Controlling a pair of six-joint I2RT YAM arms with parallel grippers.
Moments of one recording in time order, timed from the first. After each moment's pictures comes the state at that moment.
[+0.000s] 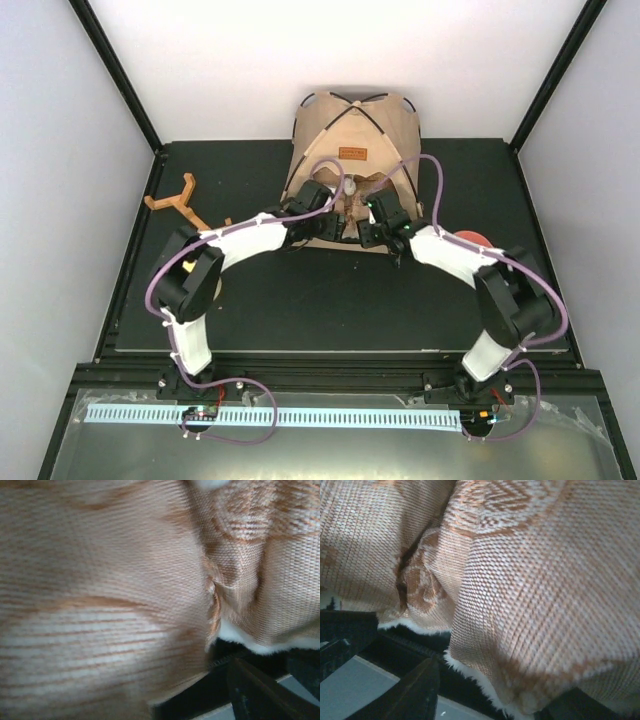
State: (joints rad) left arm -0.65 1.88 1.27 -0.22 0.01 -0.37; right arm 0.57 1.70 1.07 -0.24 0.11 0.23
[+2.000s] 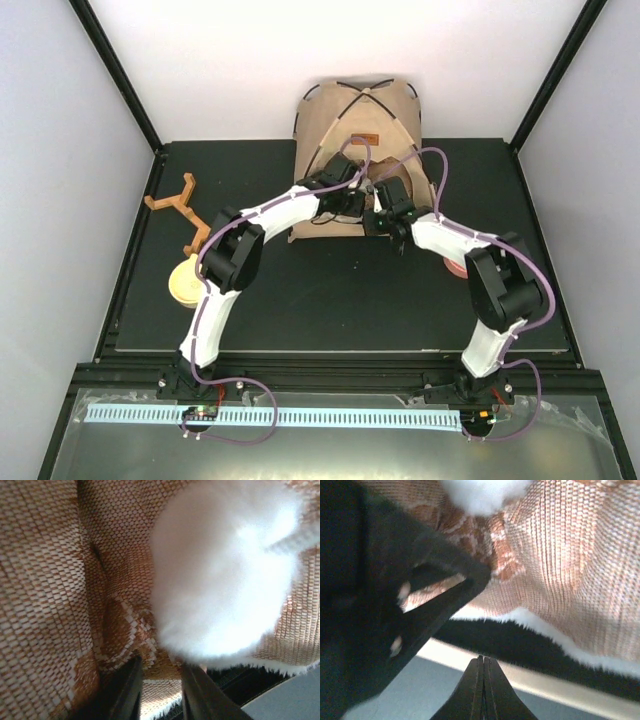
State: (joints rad) left arm -0.64 2.26 1.82 -0.42 0.10 -0.39; right arm 0.48 1.79 1.15 -0.23 0.00 0.25
